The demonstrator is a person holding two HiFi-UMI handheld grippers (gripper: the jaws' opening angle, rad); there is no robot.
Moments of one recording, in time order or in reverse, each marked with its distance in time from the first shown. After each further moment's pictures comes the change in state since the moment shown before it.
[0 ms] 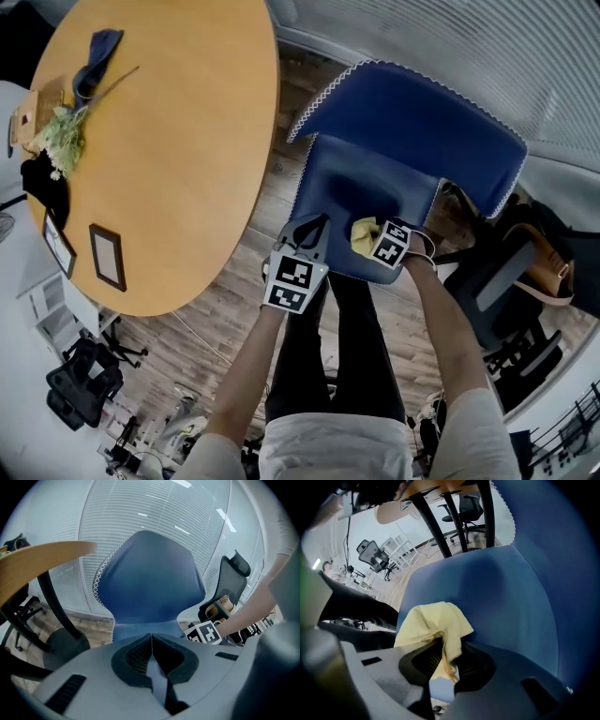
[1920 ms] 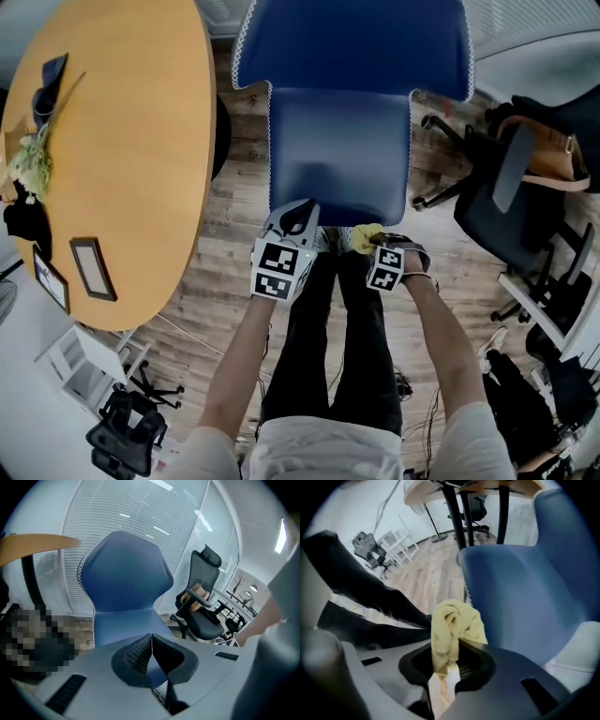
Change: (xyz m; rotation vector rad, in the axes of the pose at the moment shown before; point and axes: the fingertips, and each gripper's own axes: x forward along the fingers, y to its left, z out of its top) left arm -0.031 -0.060 -0.082 0.156 -0.006 -0.191; right arm 0.053 0.203 -0.057 0.052 -0.017 -0.089
